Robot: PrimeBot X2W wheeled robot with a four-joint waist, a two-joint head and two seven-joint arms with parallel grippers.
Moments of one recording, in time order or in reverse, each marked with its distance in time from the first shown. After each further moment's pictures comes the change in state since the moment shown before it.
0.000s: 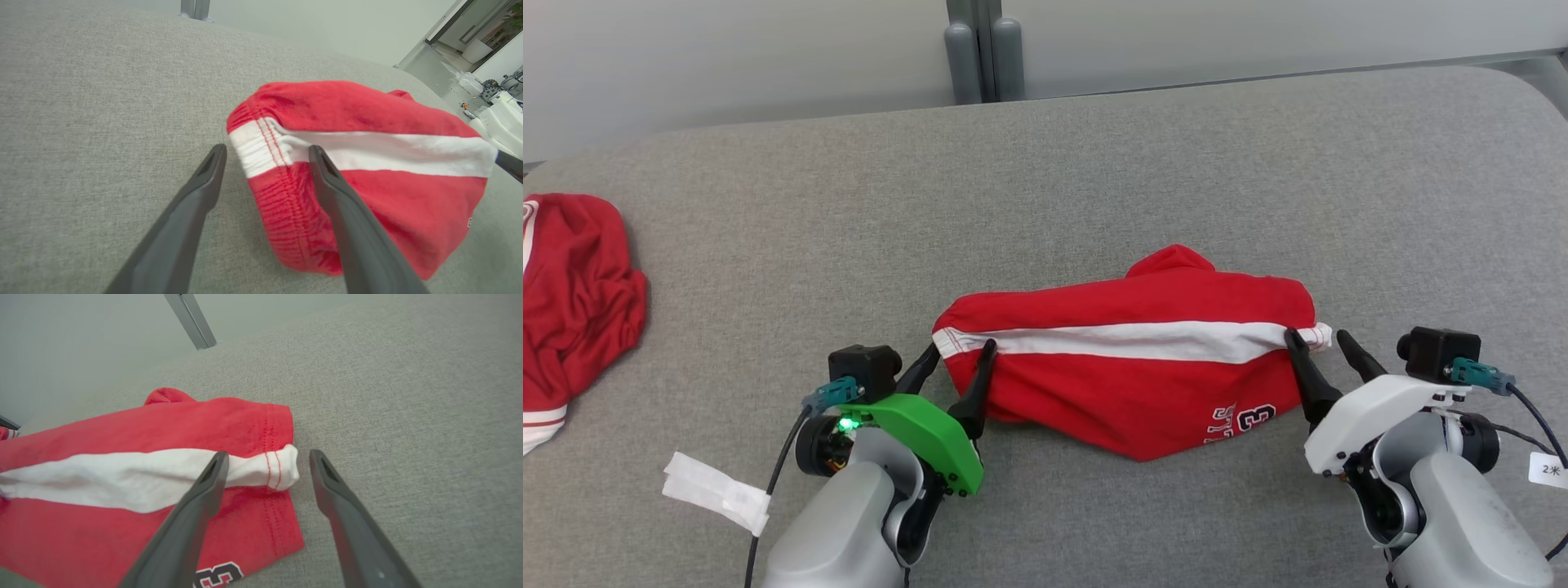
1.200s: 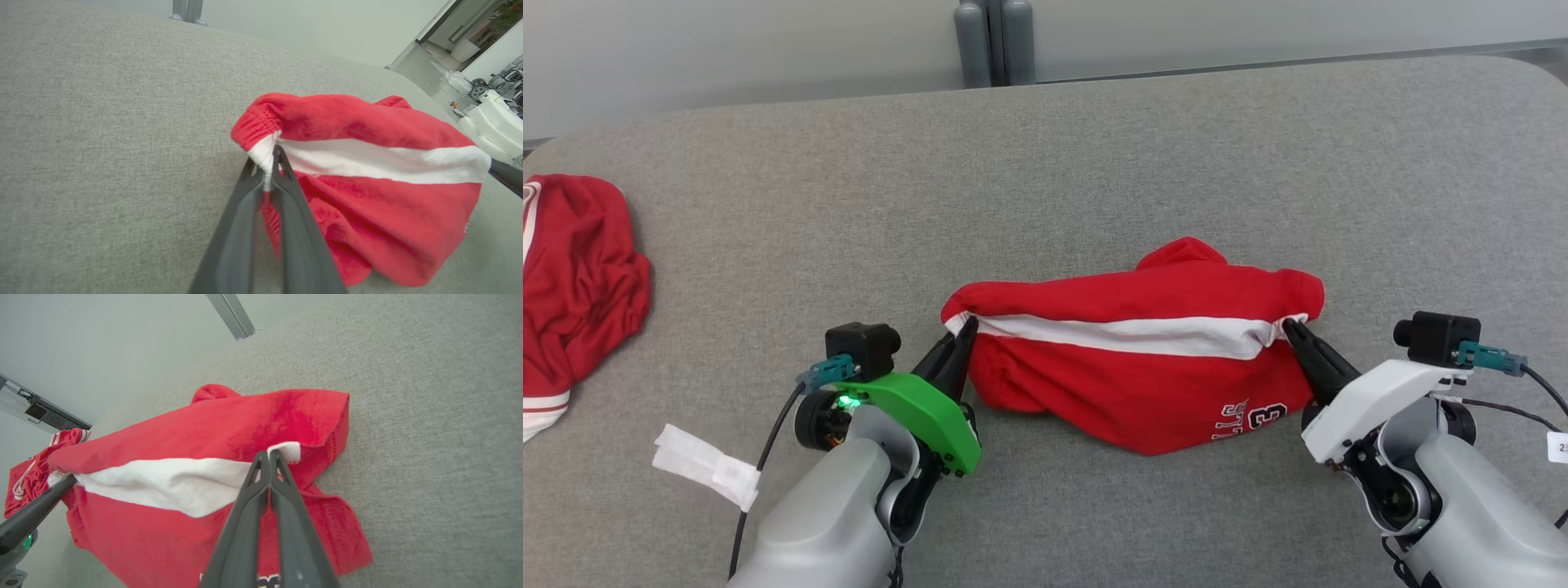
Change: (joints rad) left arm -0.077 0.049 -0.168 0.006 -0.158 0.000 -0.036; right arm -0.054 -0.159 0.277 -0.032 0.411 0.000 -0.030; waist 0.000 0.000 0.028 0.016
